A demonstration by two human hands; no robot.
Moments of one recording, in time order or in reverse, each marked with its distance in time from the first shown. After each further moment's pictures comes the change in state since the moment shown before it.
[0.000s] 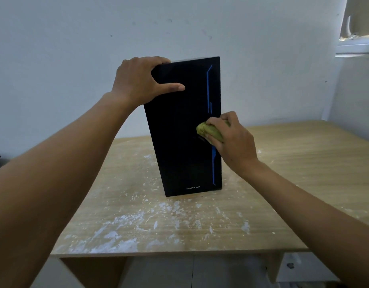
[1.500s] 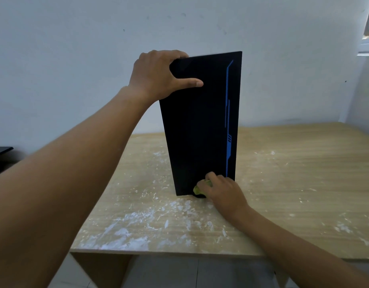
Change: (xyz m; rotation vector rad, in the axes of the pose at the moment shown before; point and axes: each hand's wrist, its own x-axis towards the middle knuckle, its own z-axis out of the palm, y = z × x) left_hand 0.004 -0.006 0.003 0.009 -0.013 0.008; right_hand -0.107 -0.027 0.071 -0.182 -0.315 -0.248
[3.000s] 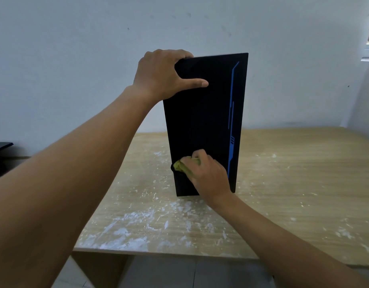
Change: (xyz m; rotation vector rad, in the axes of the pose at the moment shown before) left_hand 0.001 -0.004 0.004 -0.003 0.025 0.005; right_hand 0.063 -0.026 -0.013 0.118 0.287 0.109
